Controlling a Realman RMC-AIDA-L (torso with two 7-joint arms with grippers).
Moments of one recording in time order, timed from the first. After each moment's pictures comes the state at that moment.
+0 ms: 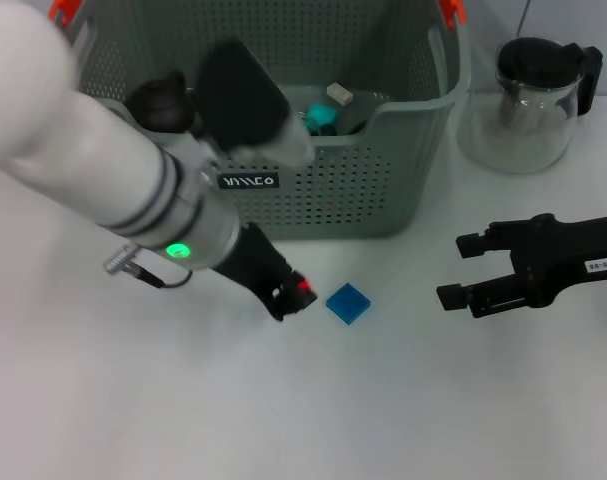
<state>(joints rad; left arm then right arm) -0.59 -2.17 1.49 1.33 2.51 1.40 -2.39 0.56 2.04 -0.93 -0.95 -2.11 -1.62 1.80</state>
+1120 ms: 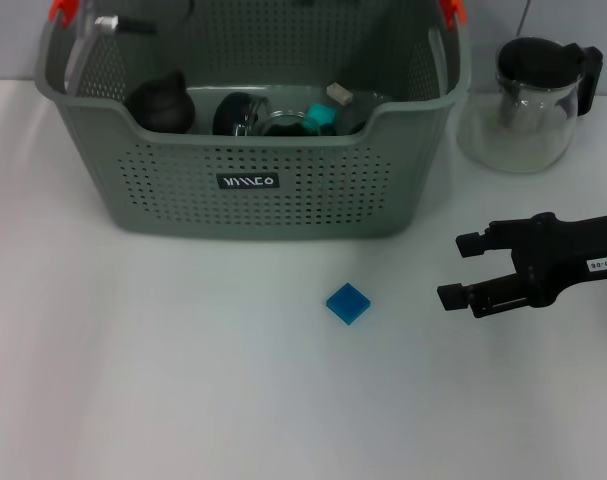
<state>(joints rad) -0.79 -2.09 0.96 1.27 2.07 1.36 -2.17 0.56 2.04 -0.91 -0.94 -2.11 -1.64 1.79</state>
